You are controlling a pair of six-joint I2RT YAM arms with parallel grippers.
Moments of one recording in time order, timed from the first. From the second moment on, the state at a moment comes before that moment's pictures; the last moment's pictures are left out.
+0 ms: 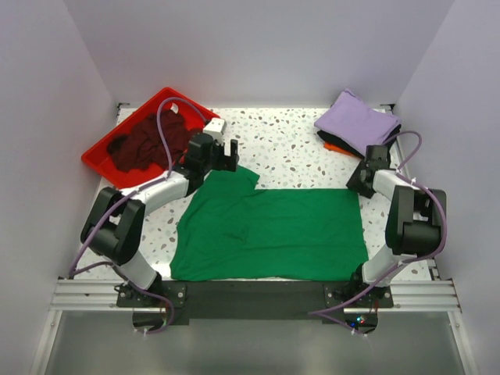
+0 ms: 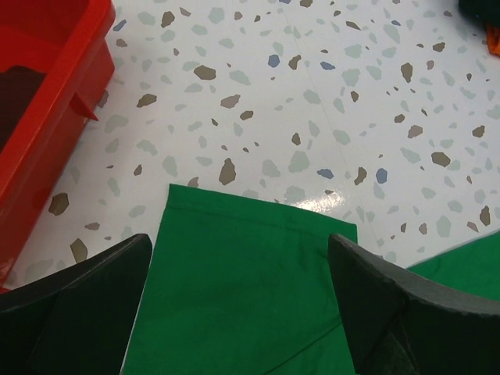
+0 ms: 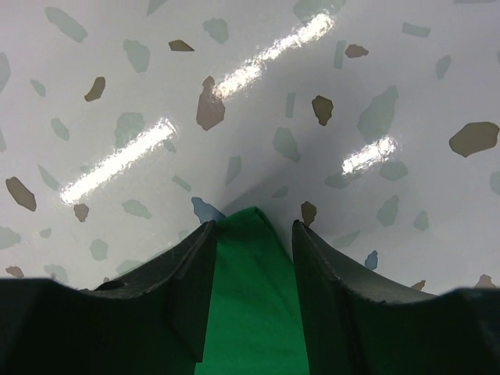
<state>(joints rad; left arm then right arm) -0.45 1.64 0.98 0.20 -0.07 -0.20 -0.14 1.67 0.91 -0.26 0.13 0.43</state>
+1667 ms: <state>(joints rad) -0.42 2.06 1.27 0.20 -0.23 -0.25 -0.14 1.70 0.94 -0.24 0.03 0.41</state>
